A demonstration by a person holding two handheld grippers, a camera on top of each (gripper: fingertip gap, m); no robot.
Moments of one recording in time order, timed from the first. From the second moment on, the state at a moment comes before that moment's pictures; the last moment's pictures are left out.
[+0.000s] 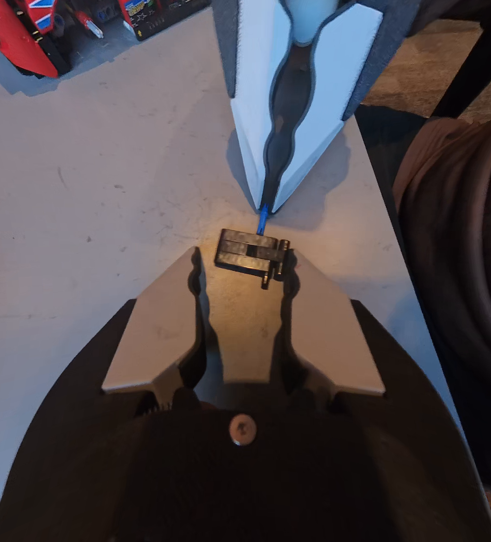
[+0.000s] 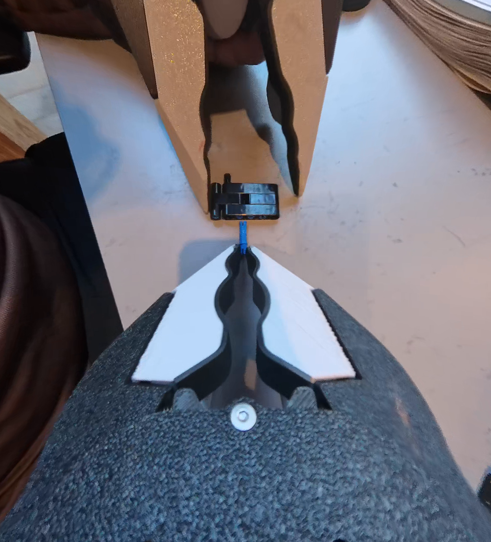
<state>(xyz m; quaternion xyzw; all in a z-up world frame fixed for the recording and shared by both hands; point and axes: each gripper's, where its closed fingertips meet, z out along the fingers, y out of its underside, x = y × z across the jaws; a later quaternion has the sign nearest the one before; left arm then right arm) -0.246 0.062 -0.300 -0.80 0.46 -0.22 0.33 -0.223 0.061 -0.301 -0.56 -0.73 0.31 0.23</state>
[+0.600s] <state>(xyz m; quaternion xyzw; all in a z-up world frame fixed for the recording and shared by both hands) -0.220 0.049 -0.280 -0.72 0.54 -0.19 0.39 -0.225 0.047 -0.274 -0.55 -0.69 0.40 0.23</state>
